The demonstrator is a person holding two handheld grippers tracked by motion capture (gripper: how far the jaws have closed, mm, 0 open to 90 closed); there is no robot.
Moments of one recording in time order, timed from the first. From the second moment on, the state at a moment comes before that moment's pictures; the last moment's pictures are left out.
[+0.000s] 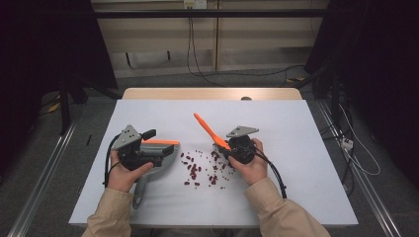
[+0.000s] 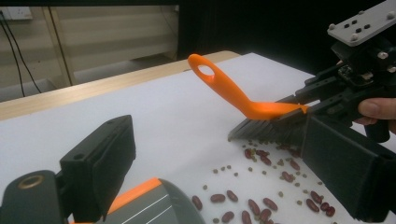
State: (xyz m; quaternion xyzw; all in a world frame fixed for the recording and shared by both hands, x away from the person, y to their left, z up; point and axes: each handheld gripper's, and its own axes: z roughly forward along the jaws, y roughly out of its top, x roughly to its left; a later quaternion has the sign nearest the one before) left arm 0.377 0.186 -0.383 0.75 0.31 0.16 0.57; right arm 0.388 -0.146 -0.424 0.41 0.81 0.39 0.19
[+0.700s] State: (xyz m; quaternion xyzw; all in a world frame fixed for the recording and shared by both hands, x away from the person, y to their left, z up) left arm 0.370 0.210 -0.399 0.75 0.32 0.16 0.55; right arm 0.372 -0.134 -0.423 0.37 0.83 0.38 0.19
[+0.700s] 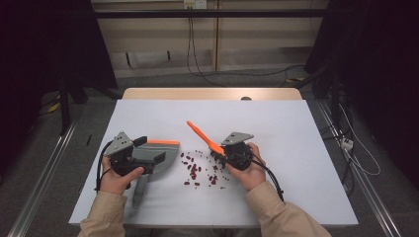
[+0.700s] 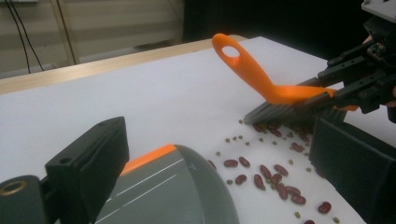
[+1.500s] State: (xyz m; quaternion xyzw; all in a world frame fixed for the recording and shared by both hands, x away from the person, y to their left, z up) left arm 0.369 0.218 -0.403 0.75 0.33 0.16 0.55; right arm 0.432 -0.167 -0.408 0.34 0.80 0.46 0.17
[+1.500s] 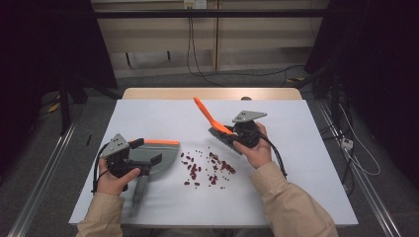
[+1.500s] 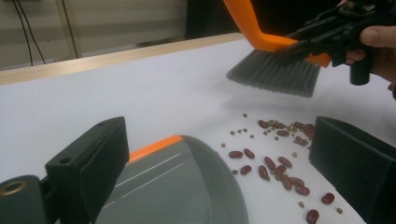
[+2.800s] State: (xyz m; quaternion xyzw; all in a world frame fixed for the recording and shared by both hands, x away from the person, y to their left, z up) left arm 0.367 0.237 -0.404 0.74 0.35 0.17 0.54; right arm 0.439 -0.120 -0.429 0.15 0.89 0.42 0.11
